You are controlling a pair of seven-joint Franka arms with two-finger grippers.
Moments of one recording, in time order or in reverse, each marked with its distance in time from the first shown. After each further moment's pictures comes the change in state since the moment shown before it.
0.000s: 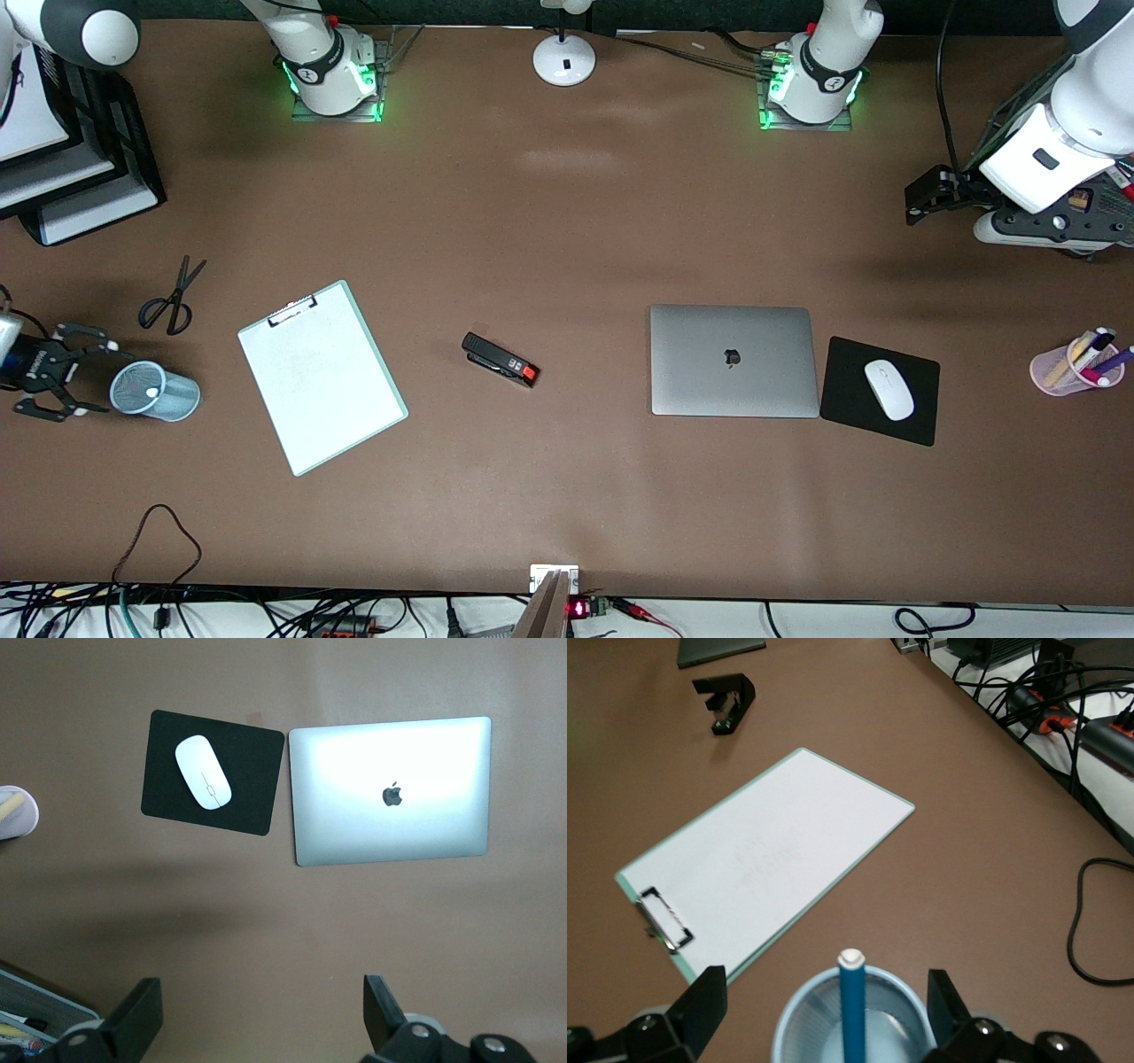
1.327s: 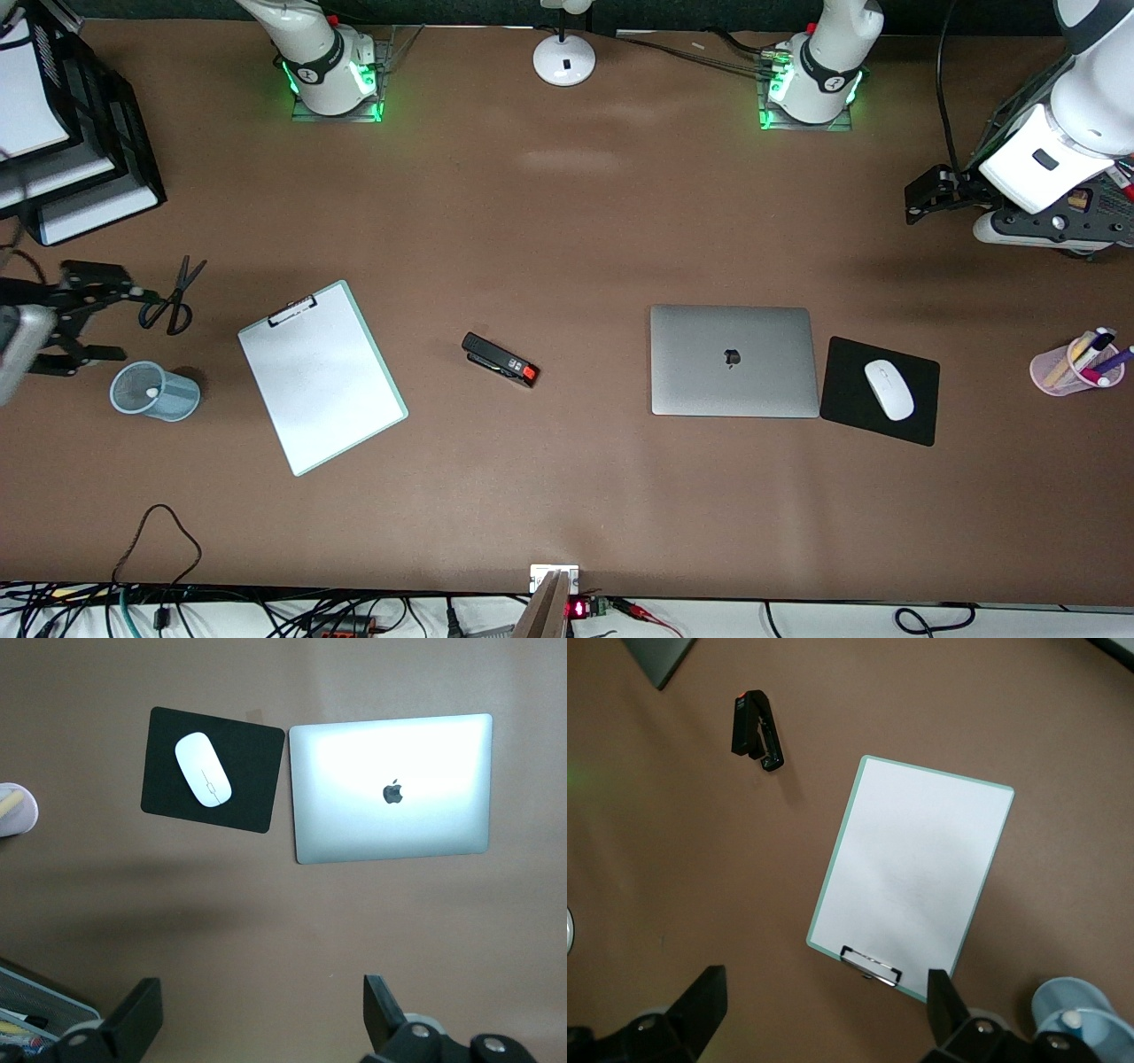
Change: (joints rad) left arm 0.000 0.001 0.001 0.000 0.000 -0.005 0.000; right arm 0.385 -0.298 0.003 0.091 -0.419 -0.217 1.041
